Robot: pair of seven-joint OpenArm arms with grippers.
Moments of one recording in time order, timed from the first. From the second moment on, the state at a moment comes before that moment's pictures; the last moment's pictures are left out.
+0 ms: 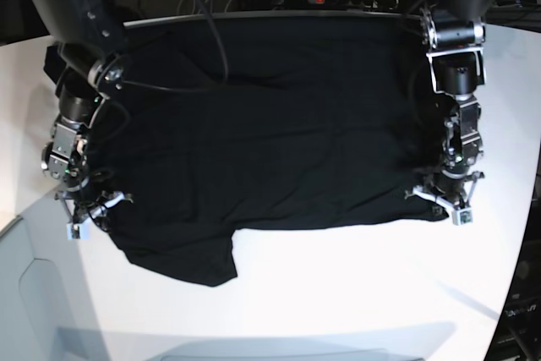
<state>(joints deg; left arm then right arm) -20.7 -20.4 -8.5 44.9 -15.4 -9.9 11.5 29.9 9.4 39.3 35.8 -25.2 35.4 -6.1</state>
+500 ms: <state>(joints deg) -10.5 -18.0 -17.1 61.4 -15.5 -10.0 11.6 20.9 4.1 39.3 57.5 -25.7 35.6 -7.9</state>
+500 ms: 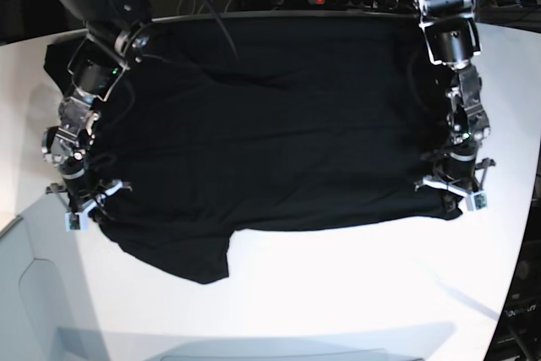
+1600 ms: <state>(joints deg) 15.7 -15.6 -27.2 86.9 -33.0 -10.3 11.7 -6.9 3.3 39.0 88.7 -3.9 39.1 -8.3</state>
